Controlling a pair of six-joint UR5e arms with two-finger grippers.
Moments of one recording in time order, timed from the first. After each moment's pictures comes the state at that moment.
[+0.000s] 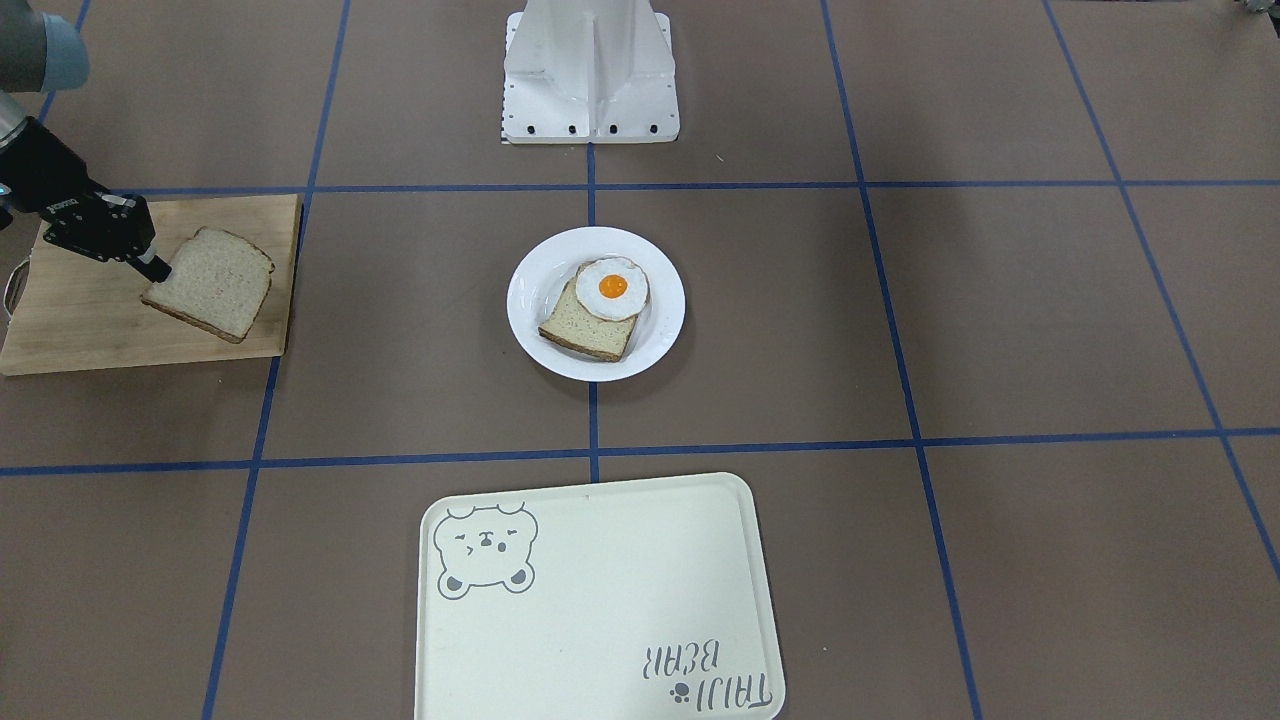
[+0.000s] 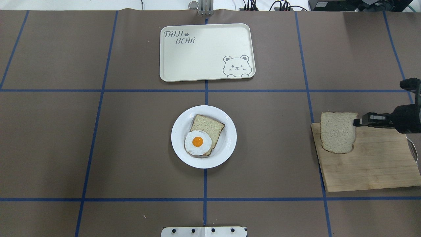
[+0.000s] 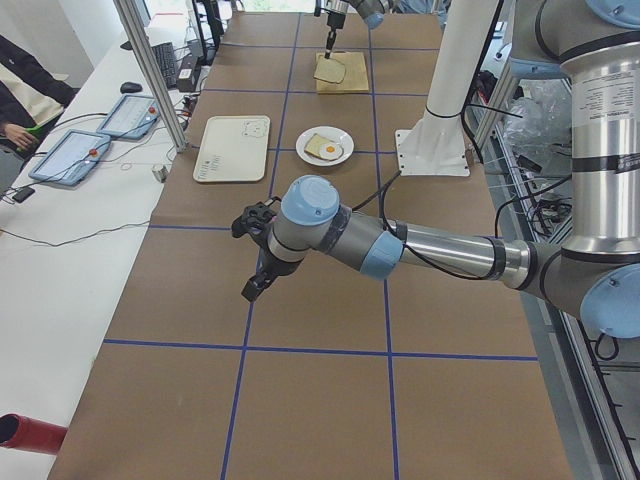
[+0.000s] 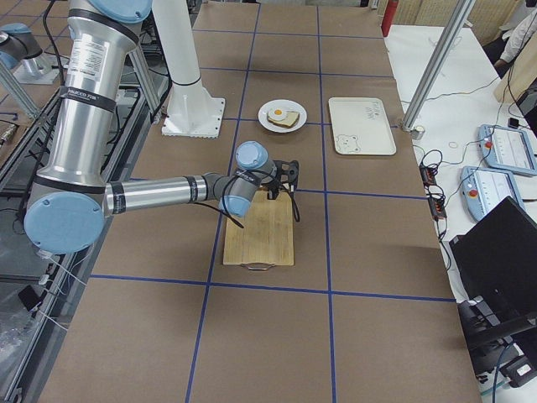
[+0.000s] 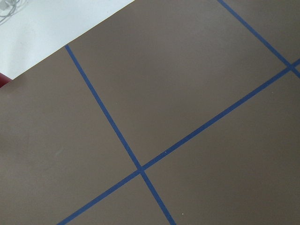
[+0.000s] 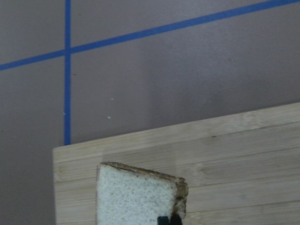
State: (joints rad) left arm -1.62 -1.45 -1.86 -1.89 -2.36 0.28; right arm 0.91 -1.76 1.85 -0.53 2.14 1.27
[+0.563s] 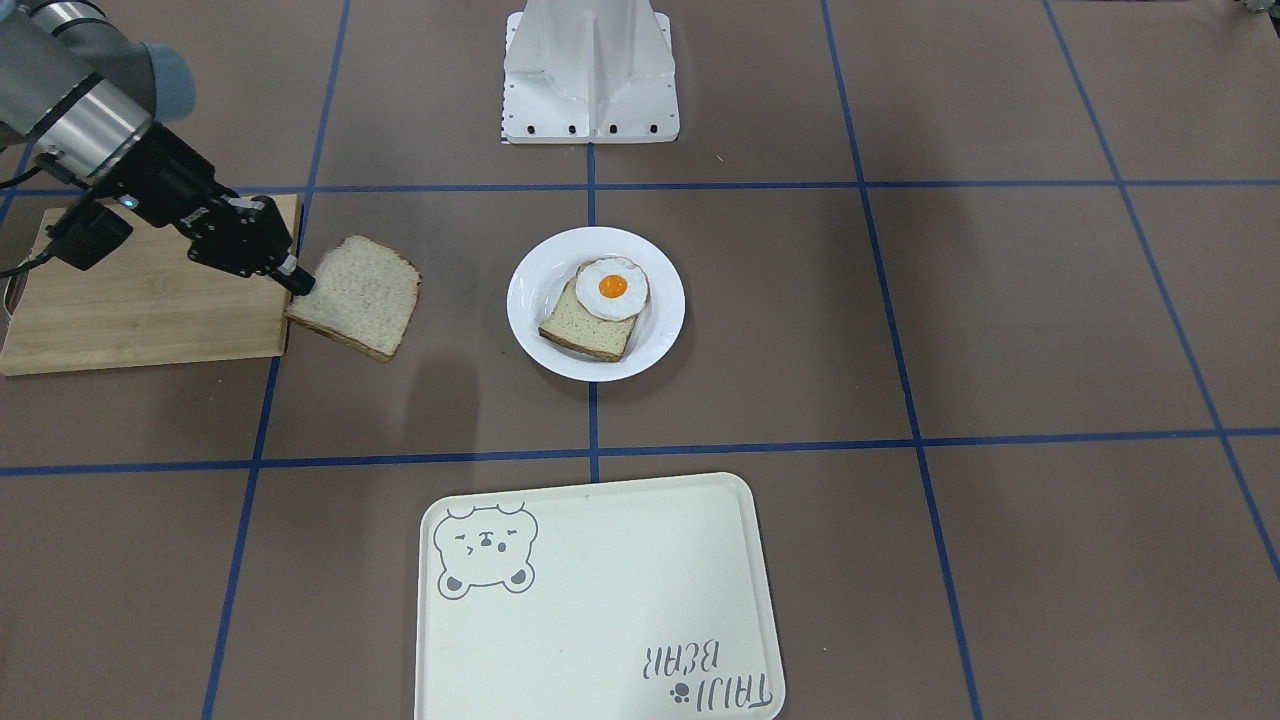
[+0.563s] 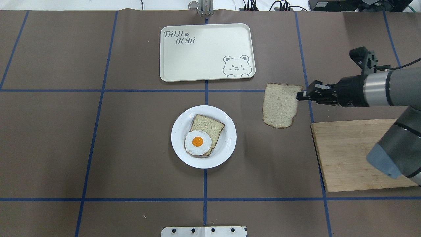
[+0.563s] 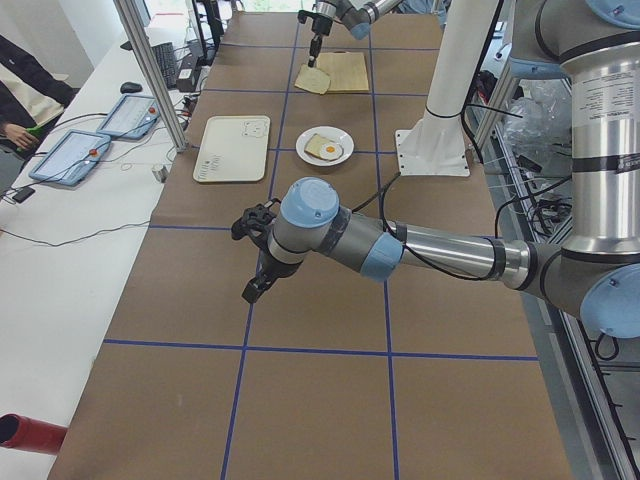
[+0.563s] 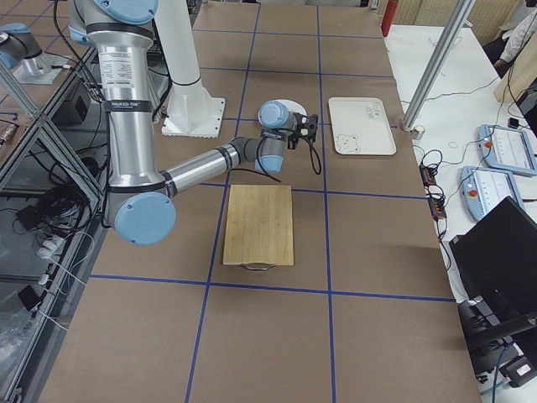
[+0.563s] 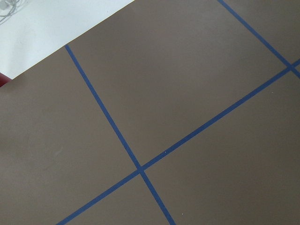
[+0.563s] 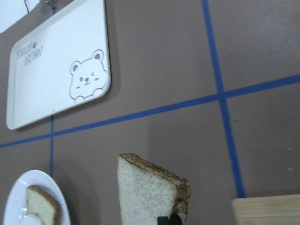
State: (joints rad) left arm -1.62 -1.44 -1.86 -1.89 -2.36 0.28; right arm 0.79 -1.45 1.85 -0.54 2.03 1.54
